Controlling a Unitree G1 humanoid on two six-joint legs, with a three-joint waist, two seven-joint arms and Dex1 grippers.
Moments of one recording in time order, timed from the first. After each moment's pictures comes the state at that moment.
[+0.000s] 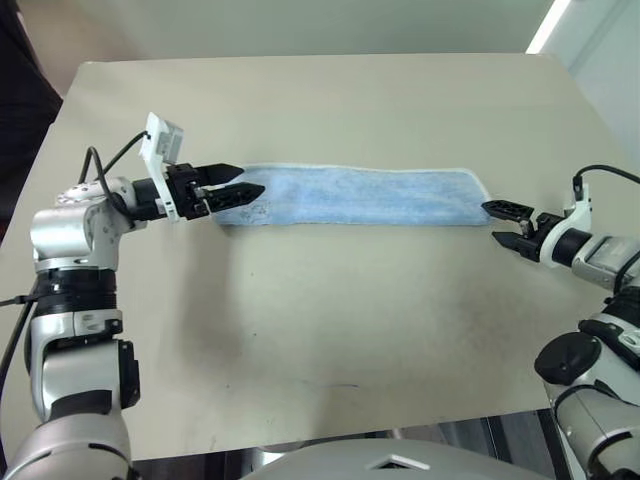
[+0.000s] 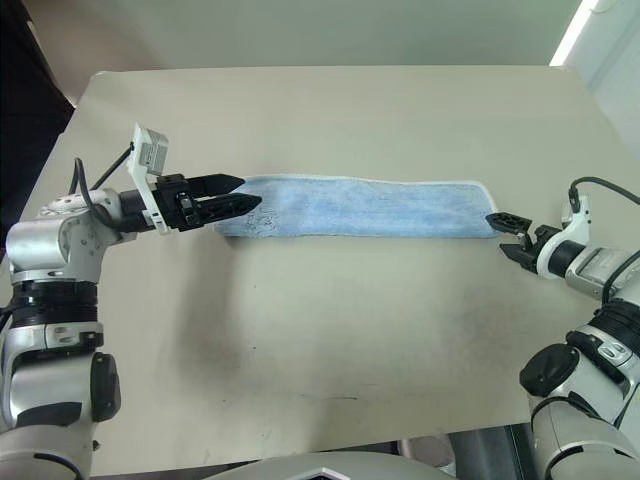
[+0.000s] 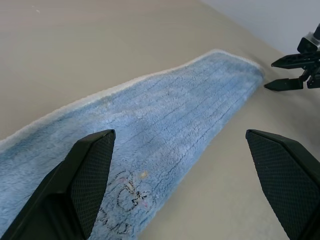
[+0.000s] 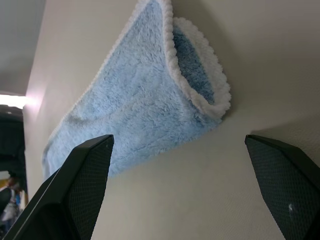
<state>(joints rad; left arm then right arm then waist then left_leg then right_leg) -0.68 0.72 0.16 0.35 -0.45 0.72 -1.16 -0.68 -0.47 -0.90 0.29 0.66 1.61 0.17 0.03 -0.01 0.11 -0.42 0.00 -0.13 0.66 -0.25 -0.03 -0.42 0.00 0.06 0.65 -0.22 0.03</state>
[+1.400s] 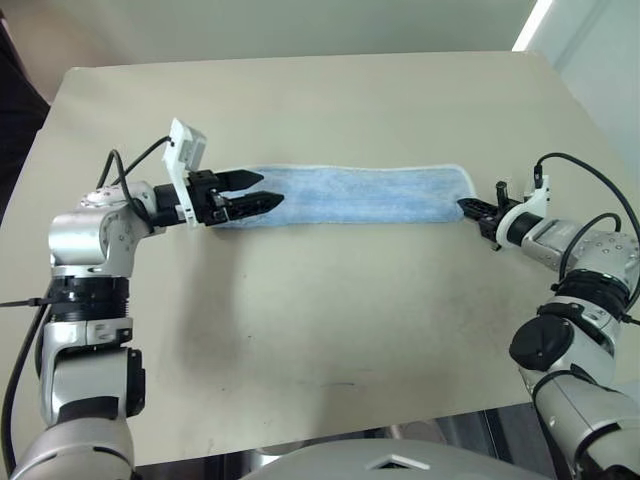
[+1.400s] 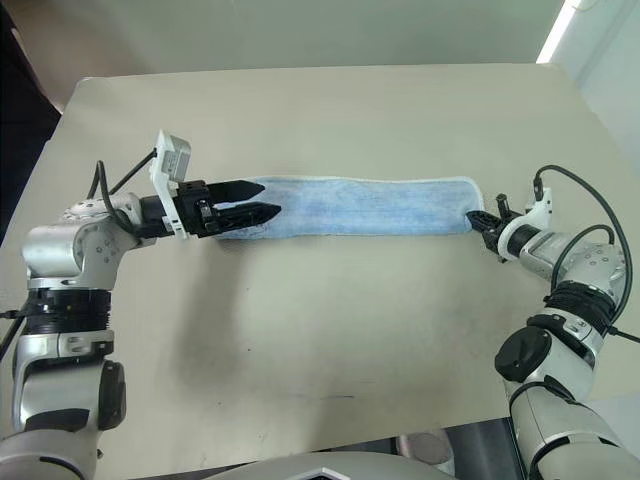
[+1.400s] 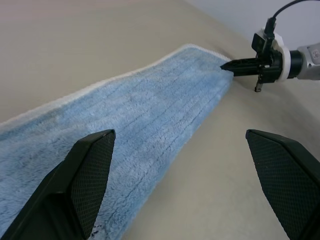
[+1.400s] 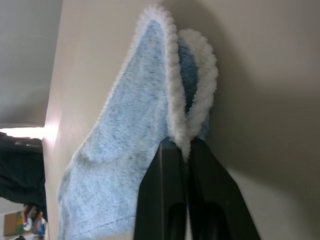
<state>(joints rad) -0.64 0.69 0.11 0.23 -0.51 0.75 -1.12 -0.78 -0.36 -0.85 0.51 0.67 1.30 0.10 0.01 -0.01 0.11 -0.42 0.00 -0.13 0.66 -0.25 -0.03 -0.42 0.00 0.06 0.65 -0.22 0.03</state>
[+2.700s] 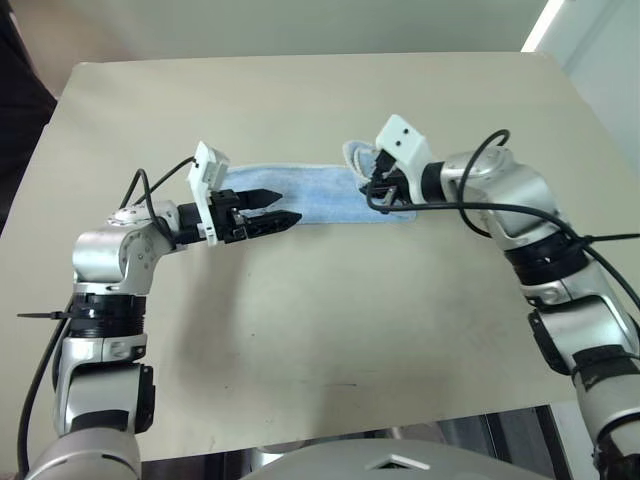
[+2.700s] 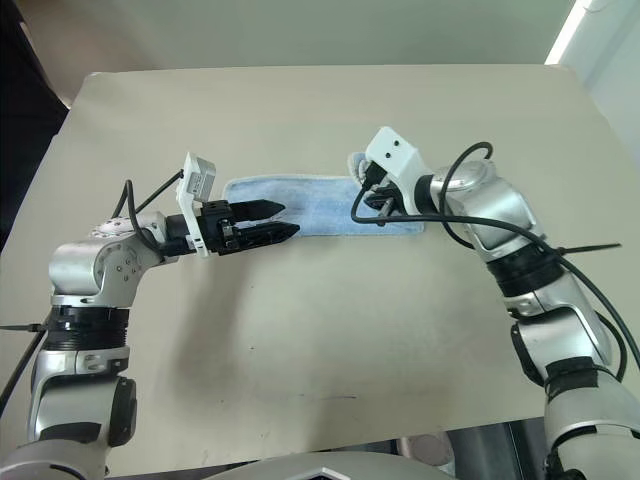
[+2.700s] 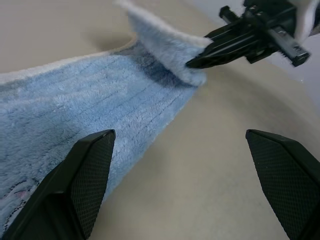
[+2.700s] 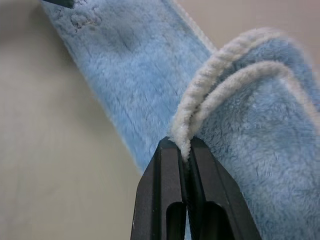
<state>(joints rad) -0.55 0.64 0.09 0.13 -0.57 0.79 -1.07 -0.96 -0.48 0.44 0.20 0.20 0.80 0.77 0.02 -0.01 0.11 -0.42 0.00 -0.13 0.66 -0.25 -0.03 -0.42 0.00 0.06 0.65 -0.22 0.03</state>
